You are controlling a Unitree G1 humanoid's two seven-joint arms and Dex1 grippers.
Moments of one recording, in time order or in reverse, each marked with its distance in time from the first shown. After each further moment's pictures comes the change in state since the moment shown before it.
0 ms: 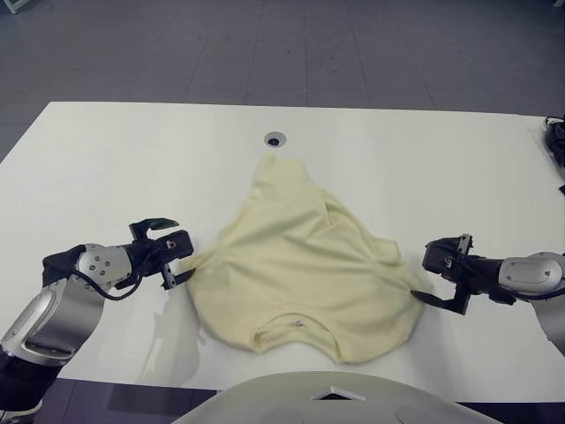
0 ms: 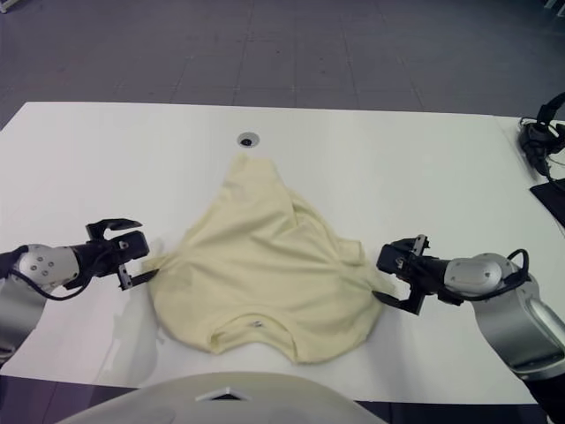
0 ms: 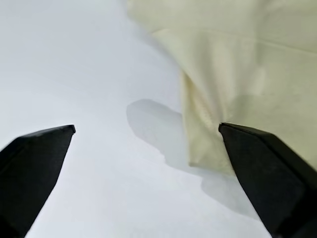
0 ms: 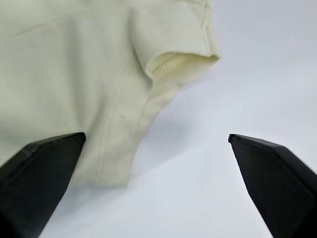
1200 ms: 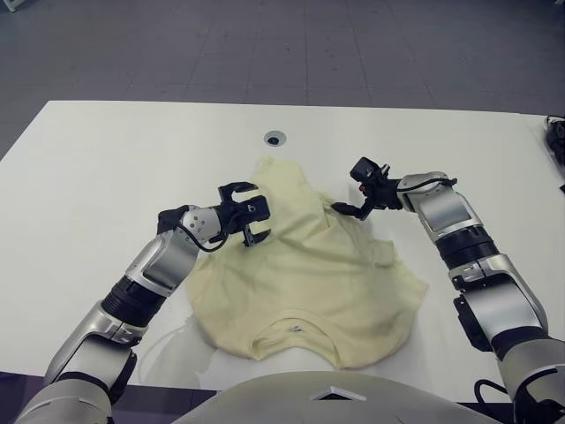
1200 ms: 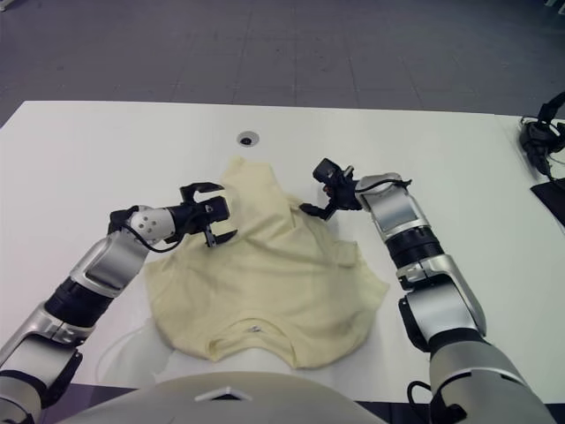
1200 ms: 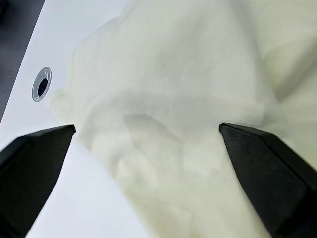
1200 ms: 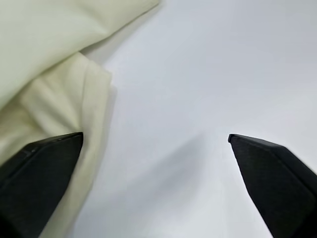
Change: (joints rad) left arm -0.502 -0.414 -0.387 0.395 0.128 -0.202 0.165; right arm -0.888 0.618 0.334 1.090 -0.098 -0.310 -0.160
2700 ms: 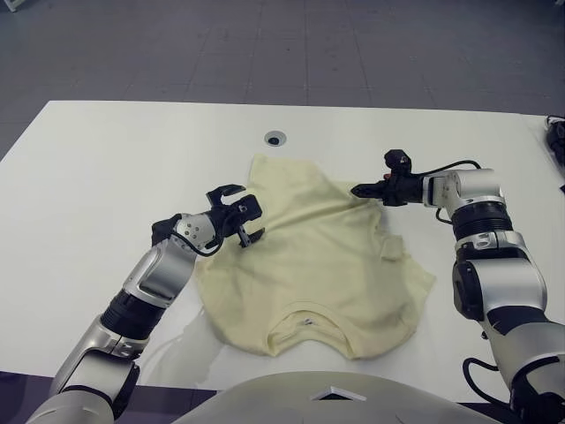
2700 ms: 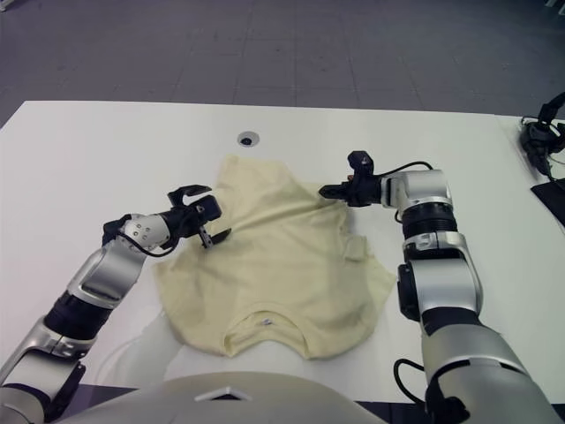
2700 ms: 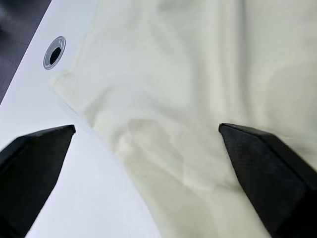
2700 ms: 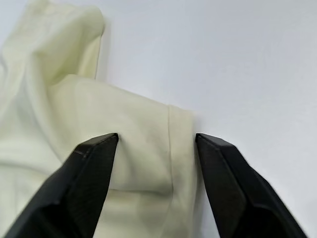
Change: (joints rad) left arm 0.083 -0.036 0.067 -0.073 0.010 0.113 0.061; right arm -0.158 0.043 -0.339 0.305 0.201 0.439 0.028
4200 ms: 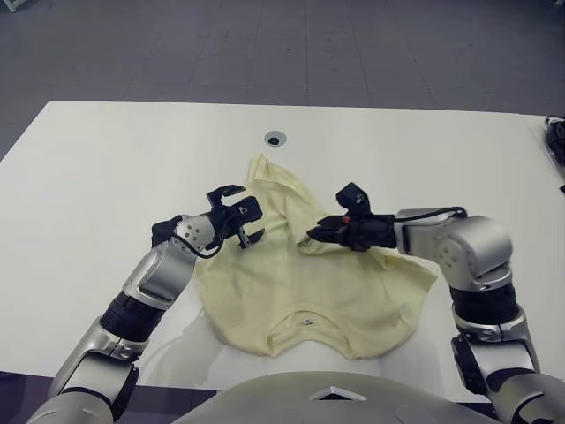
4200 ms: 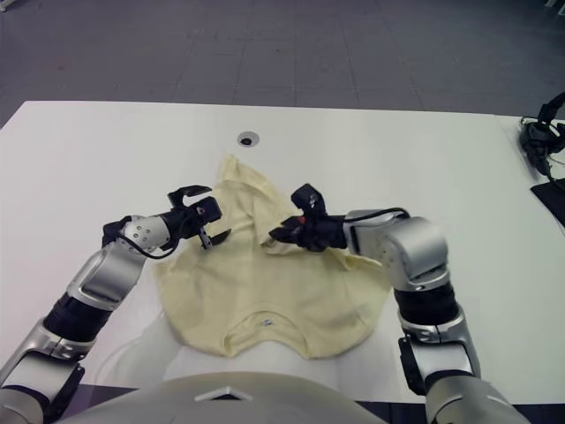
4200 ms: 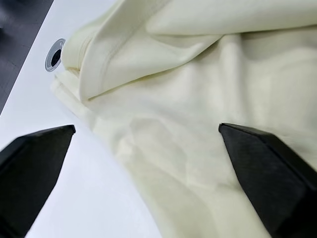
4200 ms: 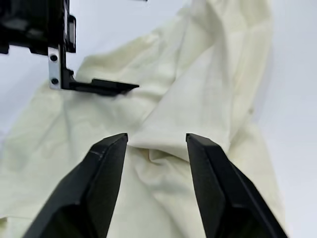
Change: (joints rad) left arm 0.014 0.005 -0.001 -0.014 0.018 -0.008 -0.008; right arm 0.417 0.013 0.045 -1.220 0.352 0.531 -0.176
